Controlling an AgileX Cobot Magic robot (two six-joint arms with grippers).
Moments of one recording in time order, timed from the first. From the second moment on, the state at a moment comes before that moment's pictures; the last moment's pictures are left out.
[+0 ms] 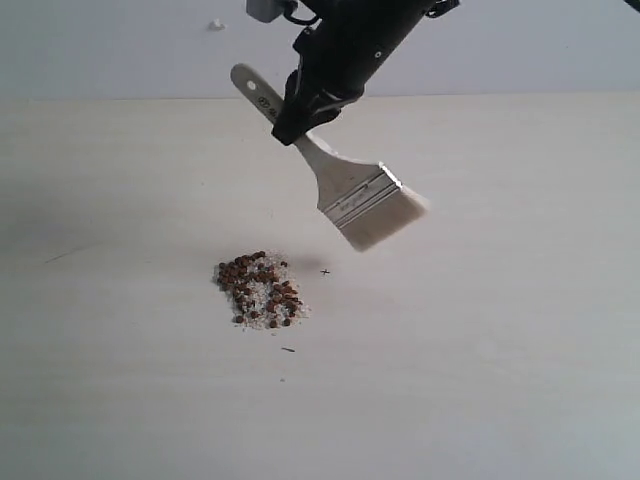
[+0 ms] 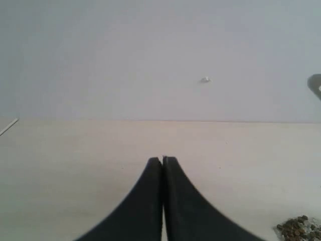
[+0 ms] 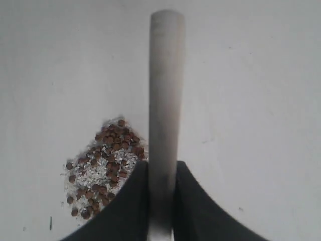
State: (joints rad) left arm -0.21 0.12 0.00 -1.74 0.02 1.67; right arm 0.43 2.17 -1.91 0.58 1.12 -0.90
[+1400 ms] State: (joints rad) left arm -0.21 0.12 0.00 -1.74 0.02 1.67; right arm 0.39 1.81 -1.29 0.17 0.93 -0.02
